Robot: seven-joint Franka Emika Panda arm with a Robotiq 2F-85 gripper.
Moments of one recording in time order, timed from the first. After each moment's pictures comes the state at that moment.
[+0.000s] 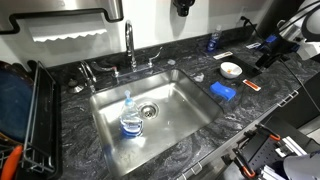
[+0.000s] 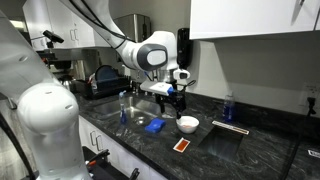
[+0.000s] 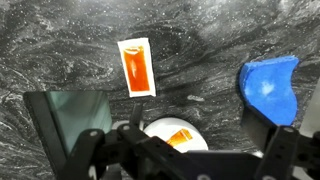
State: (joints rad) arm -0.18 -0.42 -0.30 -2.74 -0.17 2.46 -0.22
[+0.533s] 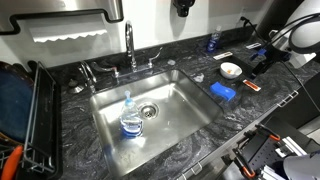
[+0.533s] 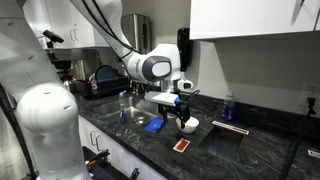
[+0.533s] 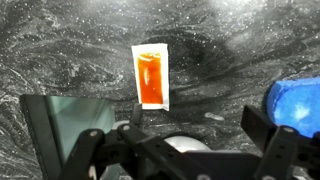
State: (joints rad) arm -0.20 -0.28 -0.30 -2.74 -0.21 2.57 -0.29
